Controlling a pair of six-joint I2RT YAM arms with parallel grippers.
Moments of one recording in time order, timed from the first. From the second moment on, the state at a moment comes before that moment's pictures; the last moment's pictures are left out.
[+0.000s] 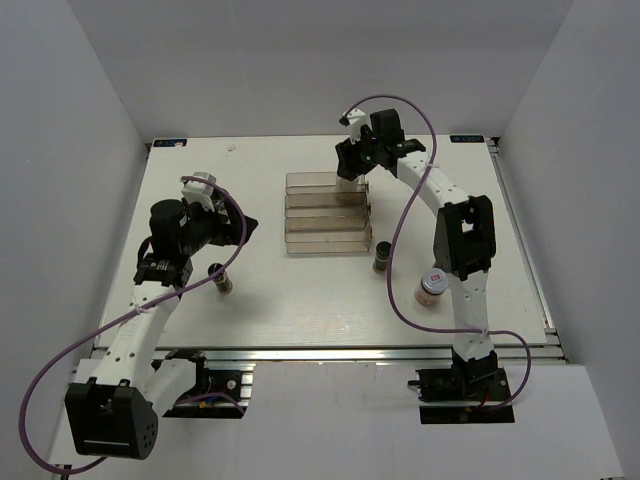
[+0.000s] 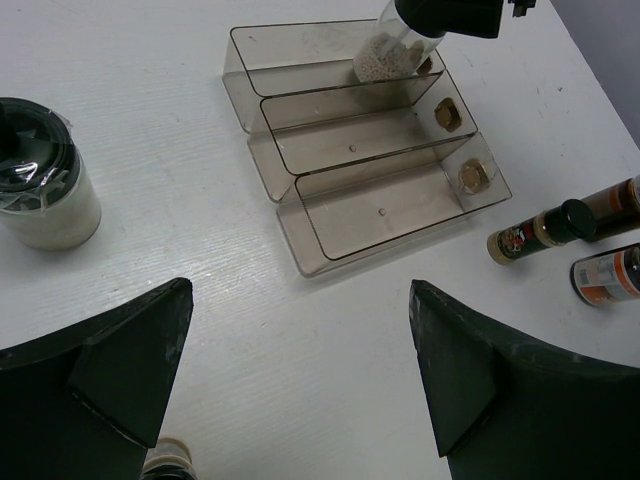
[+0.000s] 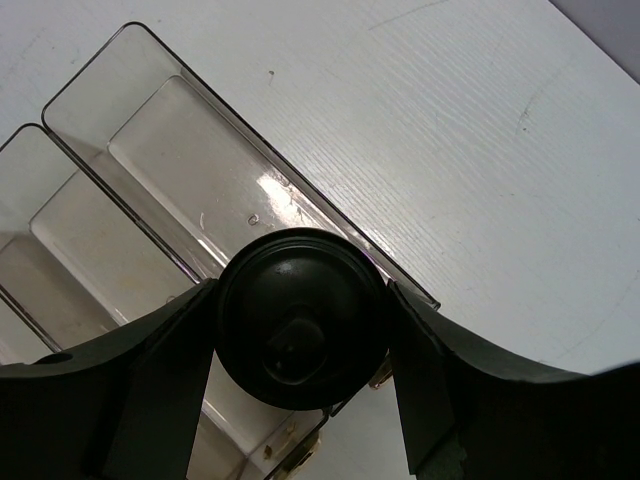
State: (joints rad) left arm -0.08 0.96 0.74 -0.11 0.43 -0.20; right arm 0.39 2.23 2.00 -0.42 -0.38 -0.26
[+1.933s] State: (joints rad) left arm -0.08 1.26 0.79 -0.06 -0.06 -0.11; right arm 0.39 1.19 1.13 -0.55 -0.89 -0.28
